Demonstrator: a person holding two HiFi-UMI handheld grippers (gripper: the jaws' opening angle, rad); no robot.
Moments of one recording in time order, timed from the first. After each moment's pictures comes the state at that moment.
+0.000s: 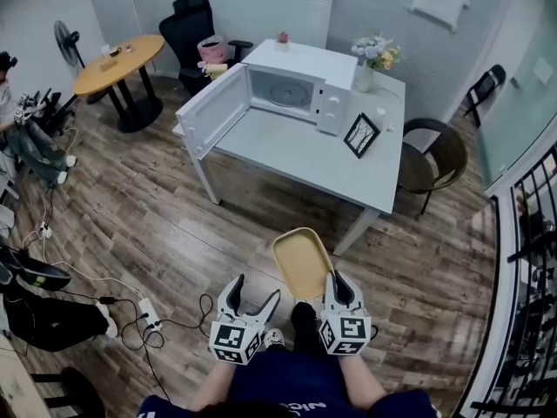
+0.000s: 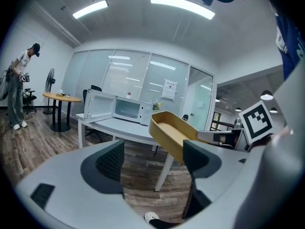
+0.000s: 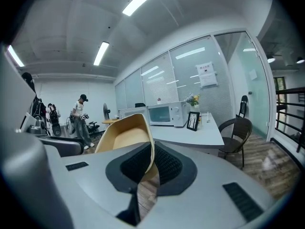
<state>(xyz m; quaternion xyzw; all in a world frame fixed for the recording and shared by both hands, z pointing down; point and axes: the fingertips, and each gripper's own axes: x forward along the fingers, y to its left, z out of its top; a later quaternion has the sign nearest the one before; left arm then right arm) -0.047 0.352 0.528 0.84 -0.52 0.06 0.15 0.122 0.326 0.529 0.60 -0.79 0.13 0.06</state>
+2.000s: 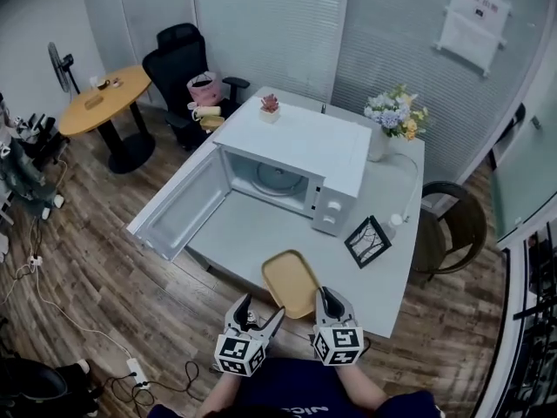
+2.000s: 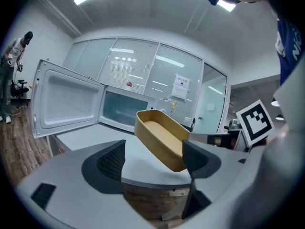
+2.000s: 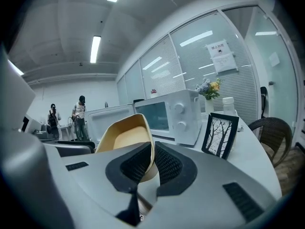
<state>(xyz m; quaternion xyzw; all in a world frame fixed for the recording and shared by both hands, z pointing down) 0.012 -0.023 0.554 0.84 -0.52 0.04 0.17 0.143 -0.056 0.554 0.54 -0.82 0.15 0.07</state>
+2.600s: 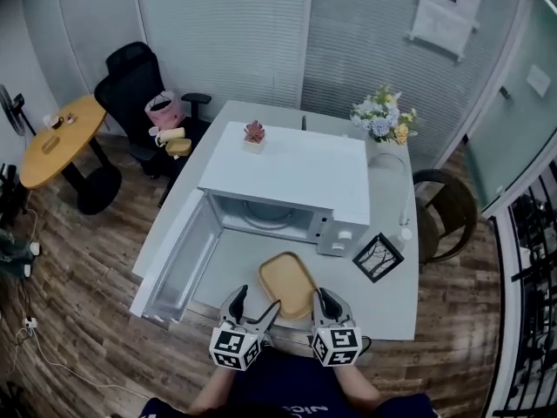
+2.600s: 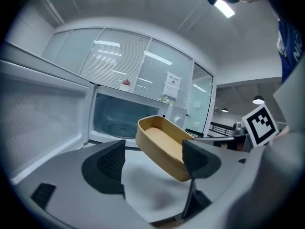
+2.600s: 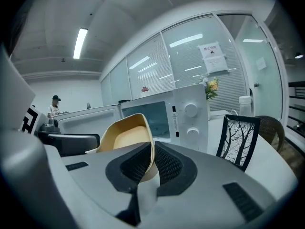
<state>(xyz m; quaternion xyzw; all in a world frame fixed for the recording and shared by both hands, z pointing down) -0.055 -0.169 0.540 0.89 -0.42 0.06 0.15 0.078 -0.155 0.552 0.62 -0.76 0.17 0.07</state>
